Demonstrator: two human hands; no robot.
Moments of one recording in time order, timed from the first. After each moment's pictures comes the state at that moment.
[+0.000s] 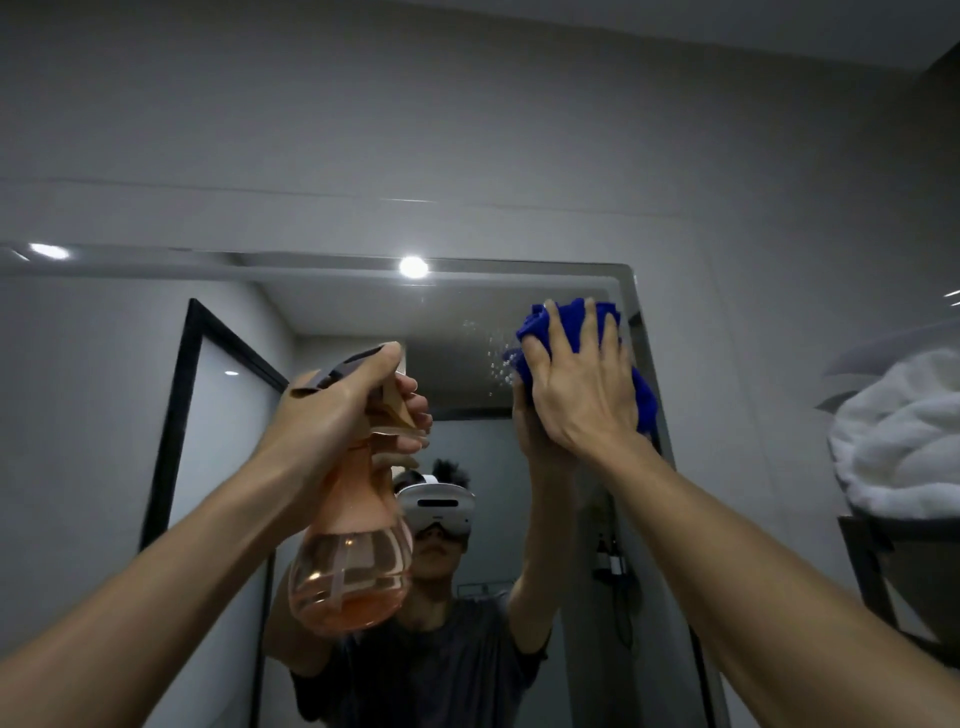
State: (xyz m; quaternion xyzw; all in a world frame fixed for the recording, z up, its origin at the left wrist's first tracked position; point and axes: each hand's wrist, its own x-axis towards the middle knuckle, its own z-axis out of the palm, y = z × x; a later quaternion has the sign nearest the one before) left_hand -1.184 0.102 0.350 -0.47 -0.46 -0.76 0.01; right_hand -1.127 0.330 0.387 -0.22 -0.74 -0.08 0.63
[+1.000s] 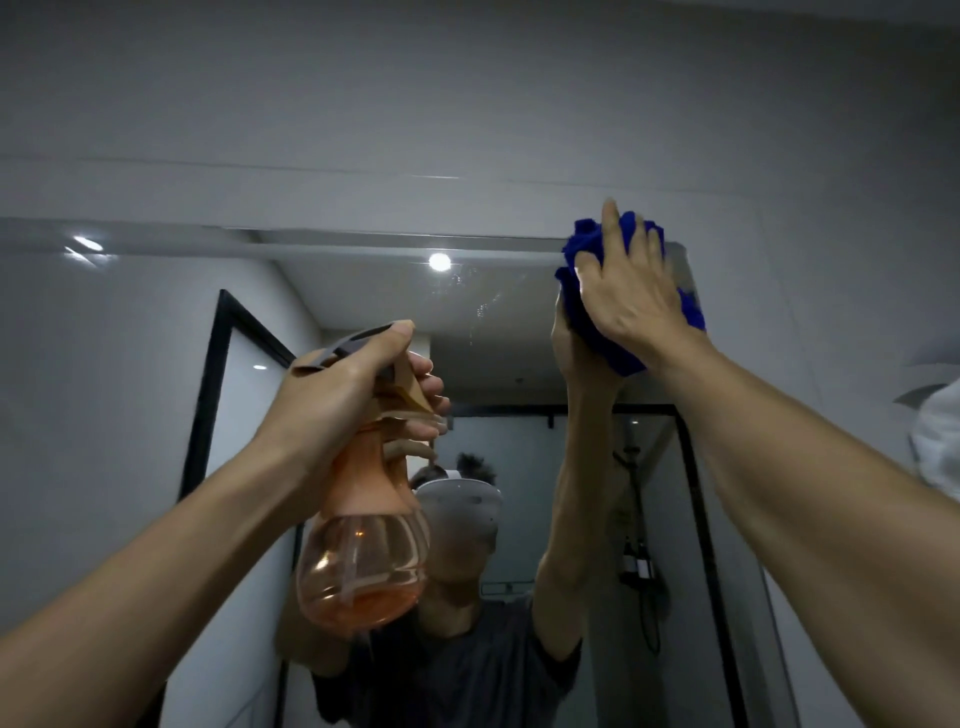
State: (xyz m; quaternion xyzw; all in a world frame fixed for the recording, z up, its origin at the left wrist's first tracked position) left_hand -1.206 0.094 0.351 -0.46 -0.46 -0.76 0.03; right_hand -1.127 0.345 0.468 -0.17 -0.74 -0.02 0.65
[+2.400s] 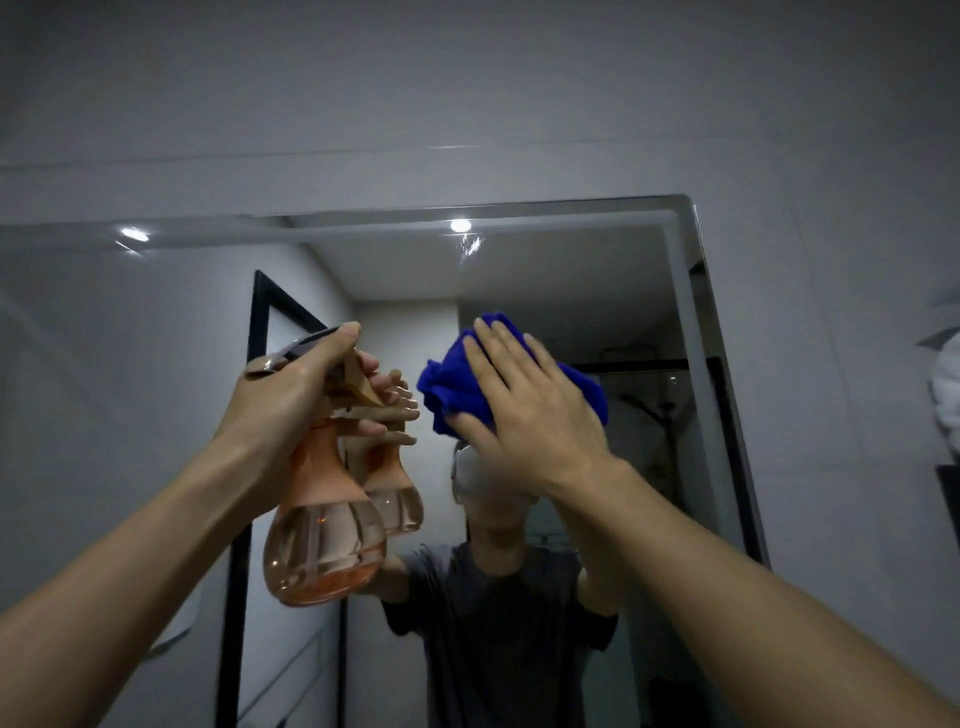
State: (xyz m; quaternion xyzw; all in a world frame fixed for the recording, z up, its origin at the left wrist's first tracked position) left_hand -1.207 0.064 0.329 -0.43 -0.50 -0.75 0.09; right_hand -1.172 0.285 0.319 -0.02 -0.80 -0.24 0.55
